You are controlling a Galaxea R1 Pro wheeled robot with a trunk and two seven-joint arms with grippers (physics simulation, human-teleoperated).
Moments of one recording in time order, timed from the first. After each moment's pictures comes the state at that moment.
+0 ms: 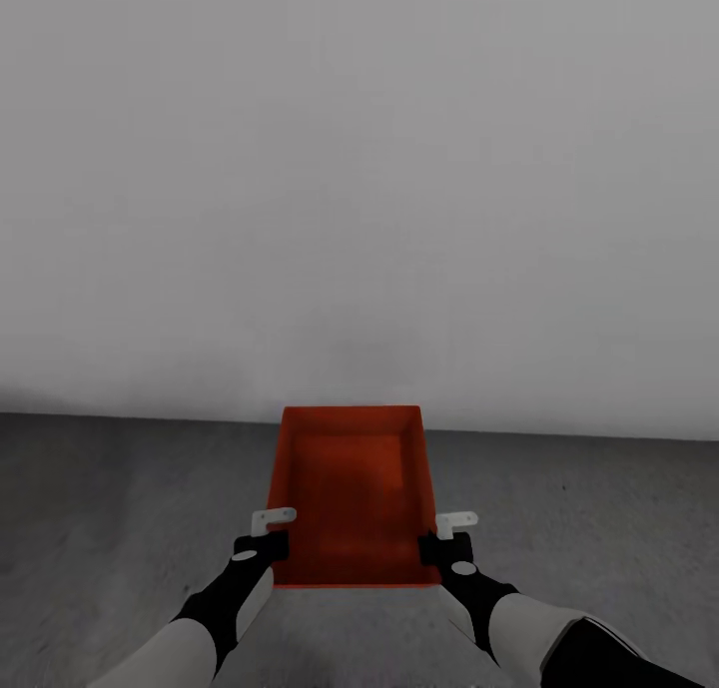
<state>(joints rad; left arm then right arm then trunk) -0.62 -0.11 -0.04 -0.39 0.11 0.08 0.24 -0.77 0.14 0.64 0.01 -0.51 -0.23 -0.20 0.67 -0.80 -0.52</state>
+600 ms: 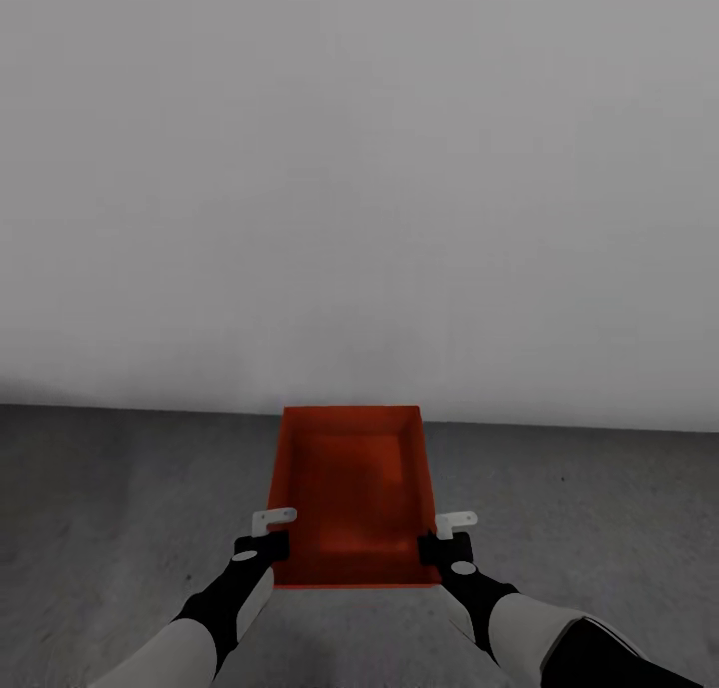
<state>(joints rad) -0.62 -0.11 -0.05 -0.39 0.11 0.08 0.24 -0.77 0.14 0.64 0.01 -0.51 -0.22 -0.19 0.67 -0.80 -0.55</state>
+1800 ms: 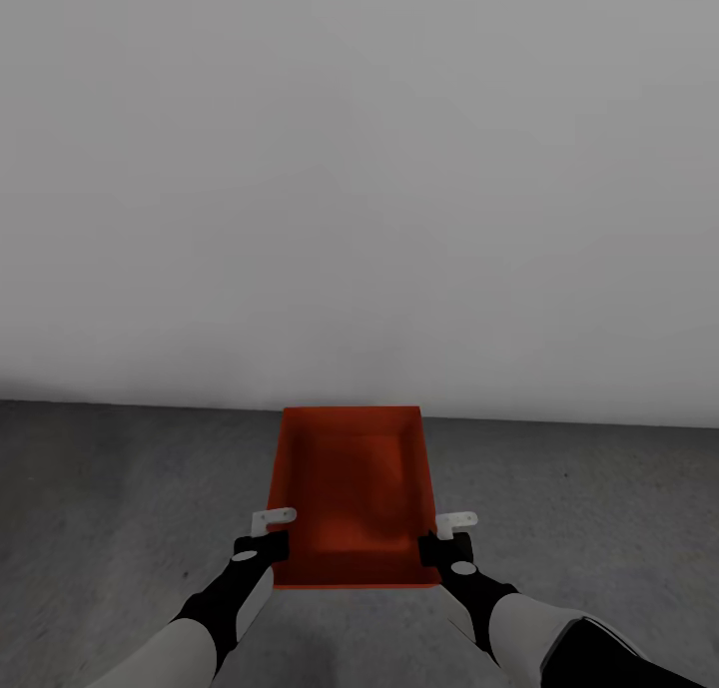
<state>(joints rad) -0.62 -0.11 -0.05 -0.39 0.11 0.08 0.24 -0.77 0.14 0.64 0.01 -0.51 -0.22 -0.20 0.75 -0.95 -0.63</state>
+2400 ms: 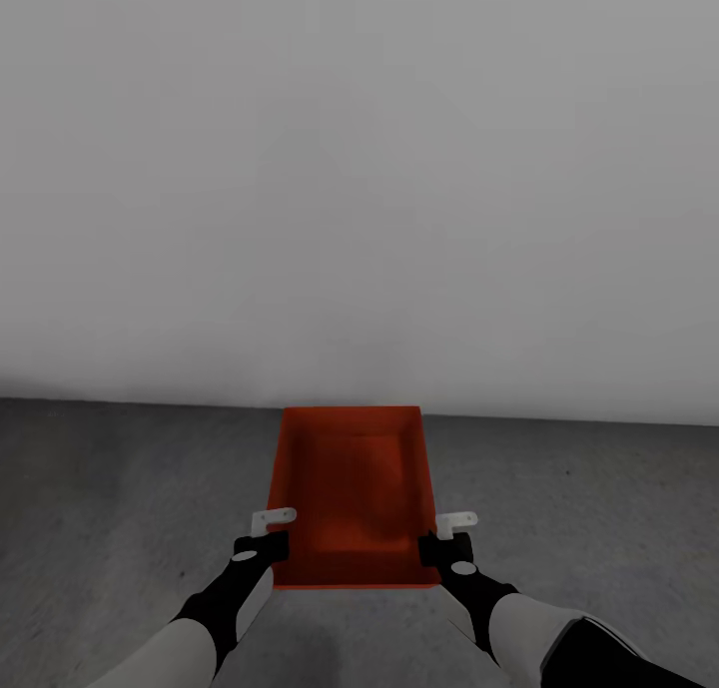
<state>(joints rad) -0.62 -0.11 -0.05 -0.39 0.11 0.08 0.24 -0.77 0.14 0.64 0.01 -0.51 -0.22 -0.20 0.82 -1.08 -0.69</state>
